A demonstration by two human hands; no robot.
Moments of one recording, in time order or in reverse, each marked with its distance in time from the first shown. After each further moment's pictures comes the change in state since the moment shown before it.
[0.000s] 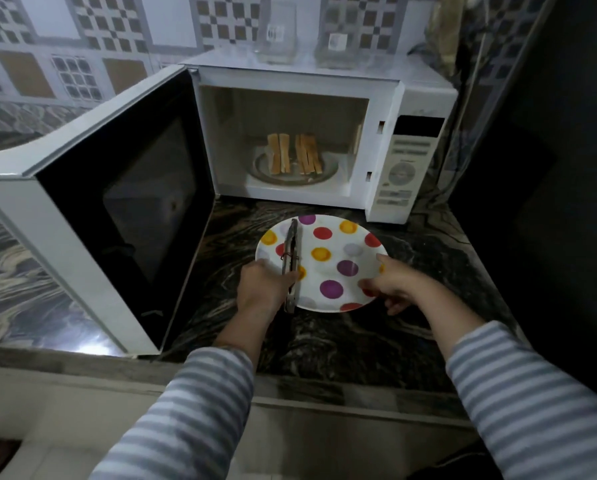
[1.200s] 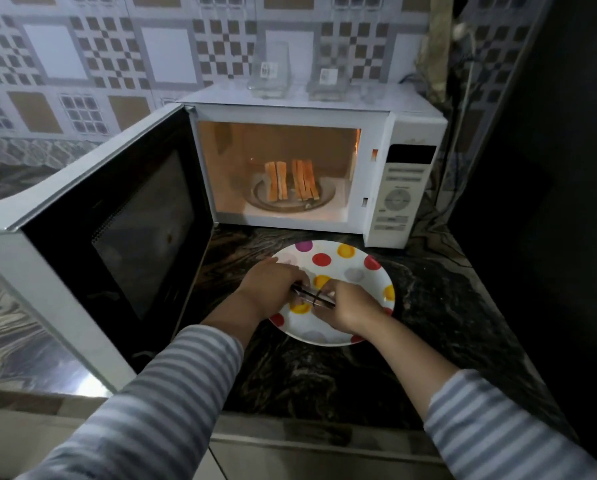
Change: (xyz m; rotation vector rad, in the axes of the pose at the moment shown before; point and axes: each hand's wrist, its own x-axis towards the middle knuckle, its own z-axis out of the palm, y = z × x) left_hand 0.046 0.035 -0.011 0.970 -0.276 0.896; right_hand 0.007 -0.029 0.043 -0.288 0.114 -0.461
